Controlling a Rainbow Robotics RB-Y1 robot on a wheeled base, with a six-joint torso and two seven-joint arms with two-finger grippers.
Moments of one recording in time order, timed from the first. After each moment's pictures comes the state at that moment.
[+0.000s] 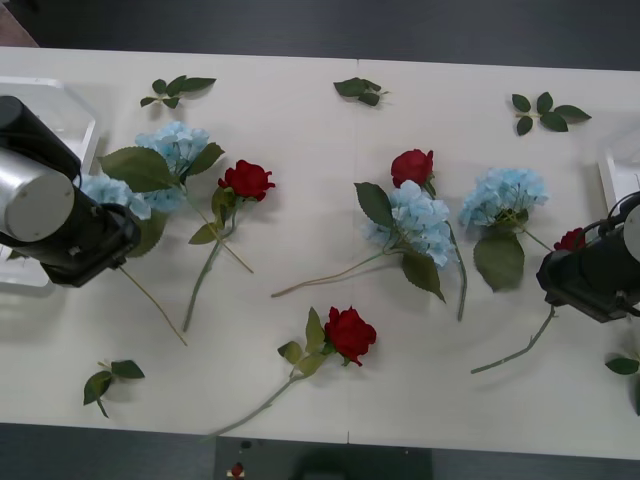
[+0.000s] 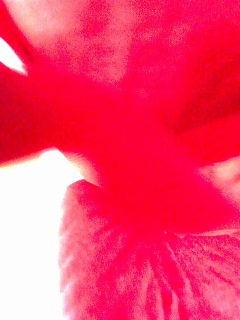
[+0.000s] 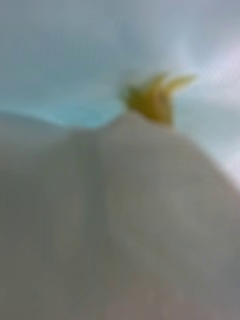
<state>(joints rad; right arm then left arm) -0.25 -0.70 0.04 -1.58 -0.76 1.51 0.88 -0.39 0.75 -0.20 -1.83 0.68 1.65 -0.41</state>
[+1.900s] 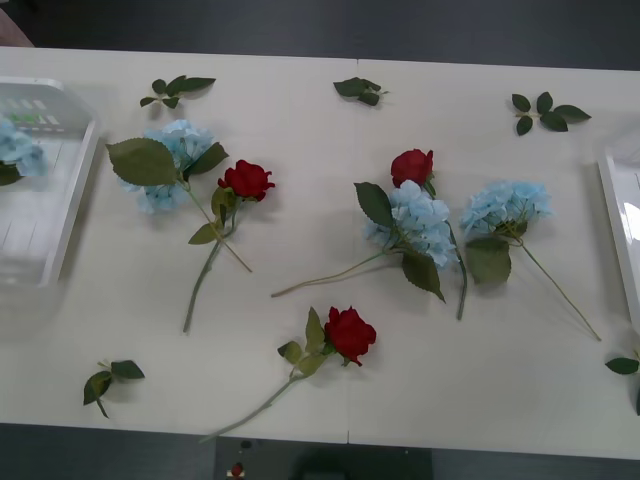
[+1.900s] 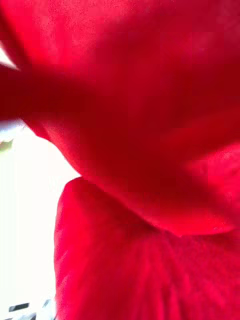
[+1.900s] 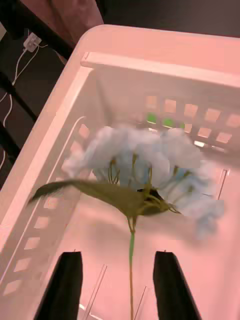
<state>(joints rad) -0.39 -1.01 -0.50 -1.48 -0.89 1.85 1.52 -0.39 0.85 0.23 -1.37 0.48 0.98 -1.38</state>
